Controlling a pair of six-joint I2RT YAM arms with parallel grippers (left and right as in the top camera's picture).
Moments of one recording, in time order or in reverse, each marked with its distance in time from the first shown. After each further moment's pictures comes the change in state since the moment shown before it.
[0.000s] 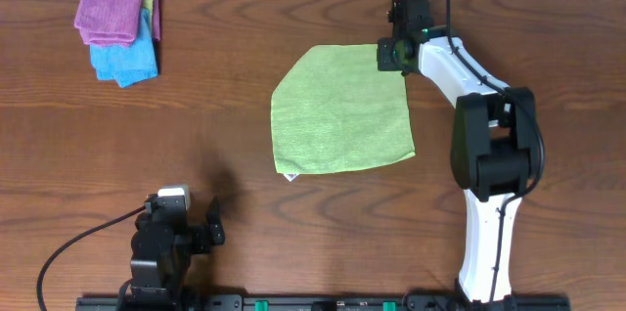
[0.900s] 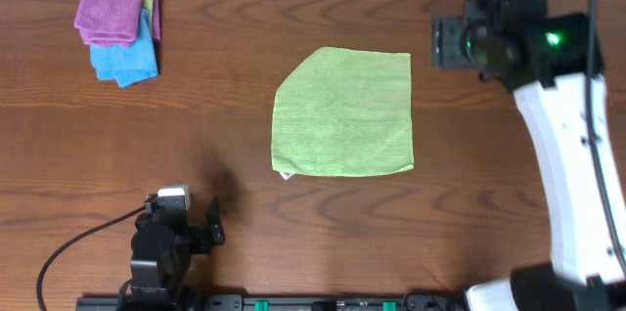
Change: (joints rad) left arm 0.000 0.000 0.000 0.000 0.000 0.000; right arm 0.040 -0.711 0.166 -0.732 0.121 -0.053
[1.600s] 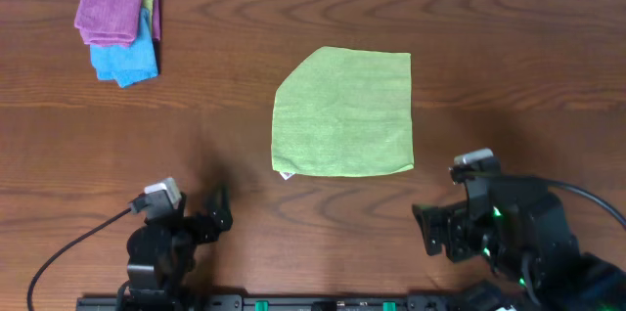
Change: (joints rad) left arm 0.000 0.000 -0.006 0.172 0.143 -0.437; right arm 0.263 -0.932 -0.865 0.034 -0.166 0.113
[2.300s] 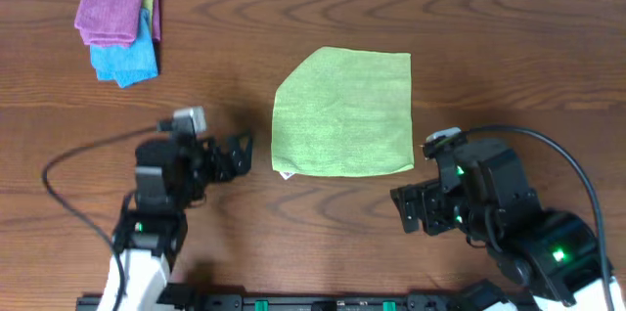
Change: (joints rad) left arm -0.002 0.921 0.293 0.490 0.252 0.128; right arm 0.001 0.190 -0.007 0.094 -0.042 0.006
